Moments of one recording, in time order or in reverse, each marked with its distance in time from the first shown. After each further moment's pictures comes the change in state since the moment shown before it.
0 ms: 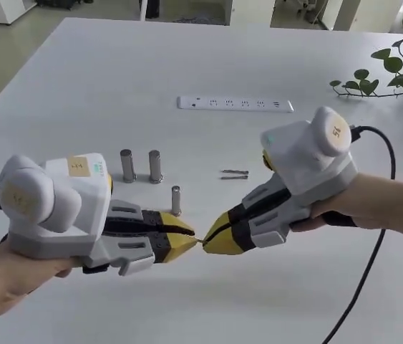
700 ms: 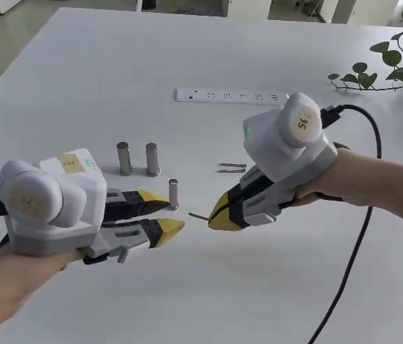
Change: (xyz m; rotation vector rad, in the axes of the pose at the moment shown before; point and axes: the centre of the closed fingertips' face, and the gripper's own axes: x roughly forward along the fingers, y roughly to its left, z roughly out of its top) left arm -0.005 0.047 -0.016 -0.039 -0.011 0.261; right arm -0.007 -0.046 -0.021 -0.049 0.214 -0.165
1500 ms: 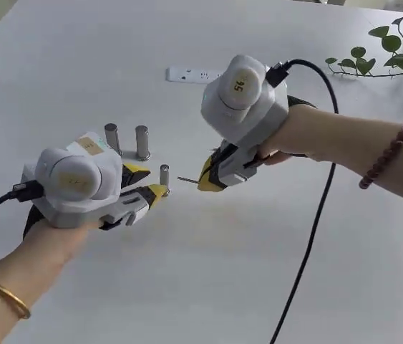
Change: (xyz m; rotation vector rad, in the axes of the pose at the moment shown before) left arm 0.045 0.063 -0.032 -0.048 0.057 0.220; right arm 0.012 -0.056 -0.006 0.042 0.214 -0.107
